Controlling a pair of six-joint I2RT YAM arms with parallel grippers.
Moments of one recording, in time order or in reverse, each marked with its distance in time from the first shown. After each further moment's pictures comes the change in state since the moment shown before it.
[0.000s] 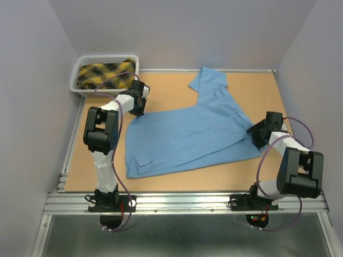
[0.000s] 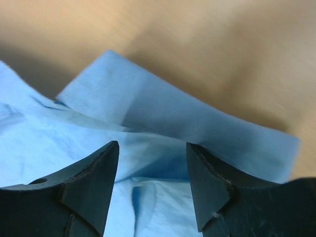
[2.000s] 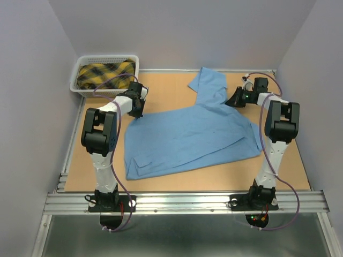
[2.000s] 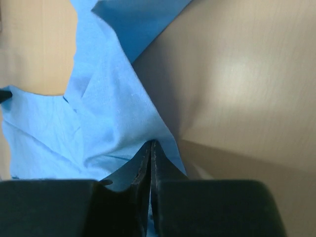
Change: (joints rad) left arm 0.012 -0.034 -0.053 0.022 0.016 0.000; right arm 0.079 0.814 0.900 -0.011 -0.794 -0.649
